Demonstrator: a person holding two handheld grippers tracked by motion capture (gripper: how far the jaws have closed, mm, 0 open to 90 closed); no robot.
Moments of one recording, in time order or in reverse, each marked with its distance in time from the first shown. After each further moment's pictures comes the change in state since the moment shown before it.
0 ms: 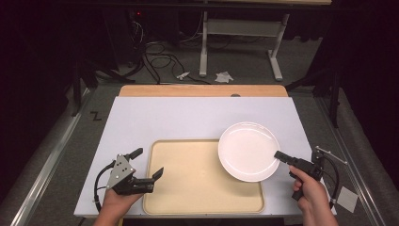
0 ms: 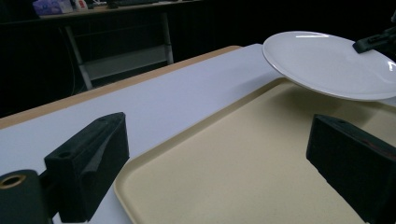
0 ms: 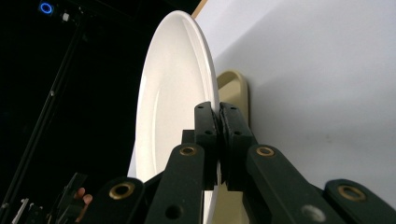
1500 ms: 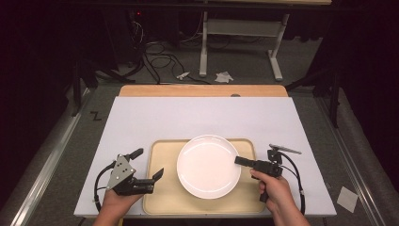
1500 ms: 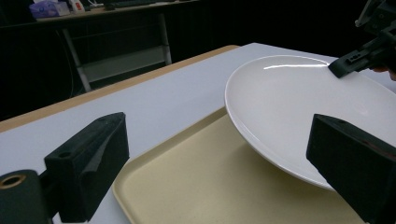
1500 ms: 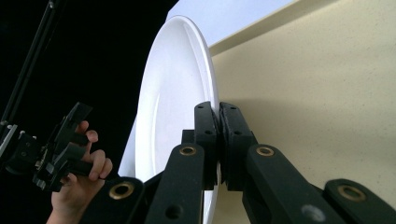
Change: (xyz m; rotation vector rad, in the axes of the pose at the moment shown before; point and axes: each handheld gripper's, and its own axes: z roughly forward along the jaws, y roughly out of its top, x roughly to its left) left arm -0.001 0.000 0.000 0.001 -0.009 0.017; right arm 0.058 -0.051 0.084 0.252 0.050 -0.160
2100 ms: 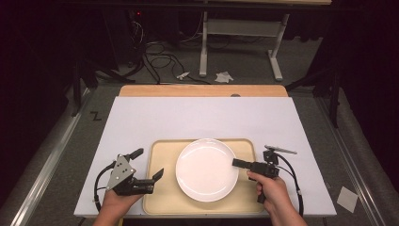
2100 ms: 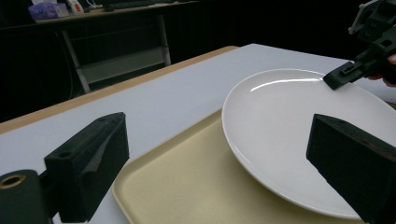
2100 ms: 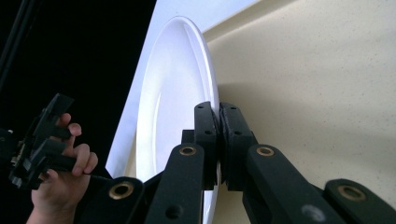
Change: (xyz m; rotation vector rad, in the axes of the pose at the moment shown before) left arm 0.000 0.000 -0.001 -0.004 -0.003 0.003; right arm -0.002 -0.004 0.010 0.035 -0.043 -0.012
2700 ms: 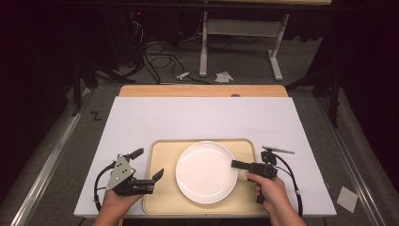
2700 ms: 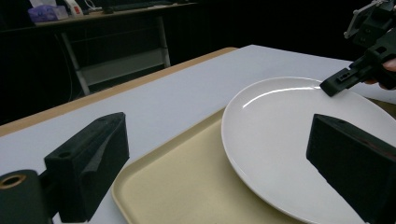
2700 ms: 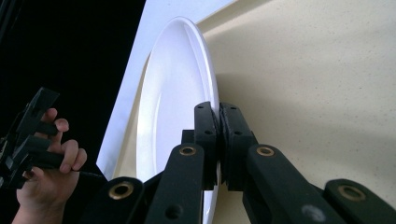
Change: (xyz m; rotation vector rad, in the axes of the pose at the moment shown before) left arm 0.000 0.000 0.000 -0.005 -0.002 0.006; right arm -0.001 -0.001 0.005 0.019 -0.030 -0.014
